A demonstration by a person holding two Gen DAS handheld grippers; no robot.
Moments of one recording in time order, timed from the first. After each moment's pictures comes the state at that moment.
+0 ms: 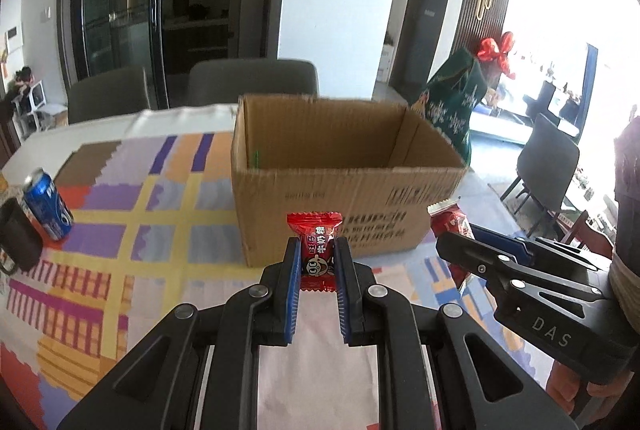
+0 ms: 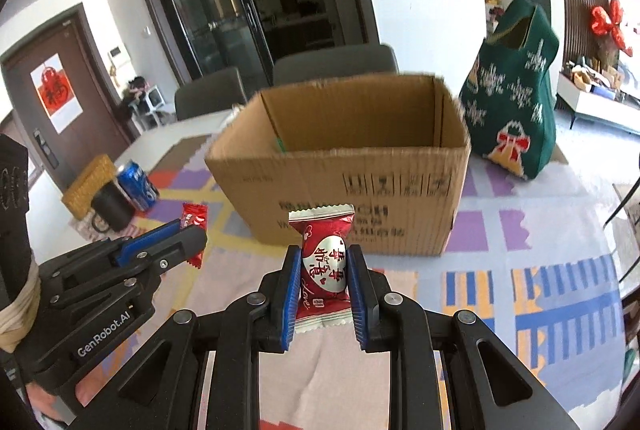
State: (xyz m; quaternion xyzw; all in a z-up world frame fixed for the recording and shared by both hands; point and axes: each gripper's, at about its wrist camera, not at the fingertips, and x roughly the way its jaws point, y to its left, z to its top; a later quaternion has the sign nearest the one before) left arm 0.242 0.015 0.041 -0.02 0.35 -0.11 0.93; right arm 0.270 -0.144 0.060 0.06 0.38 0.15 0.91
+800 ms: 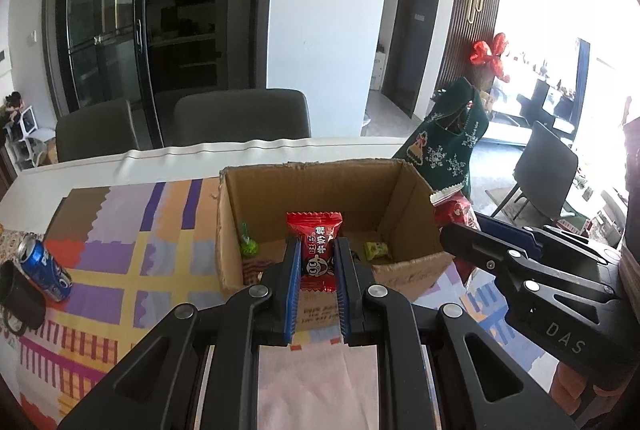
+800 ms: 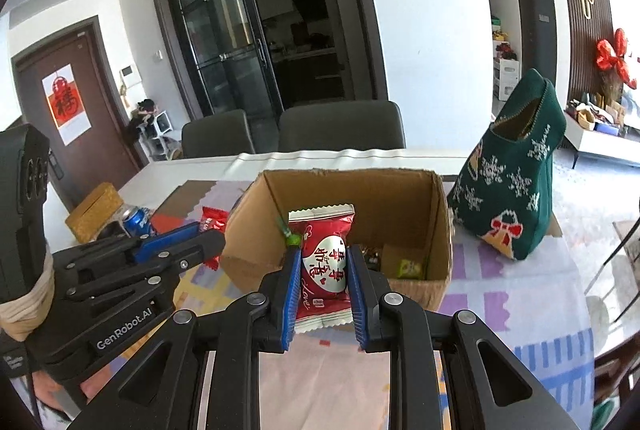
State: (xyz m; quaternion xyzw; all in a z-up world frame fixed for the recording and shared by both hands) left arm 0.313 0.001 0.083 -0.01 0.34 -0.12 0.93; right arm 0.316 -0.147 0.117 0.05 0.33 0.16 0.93
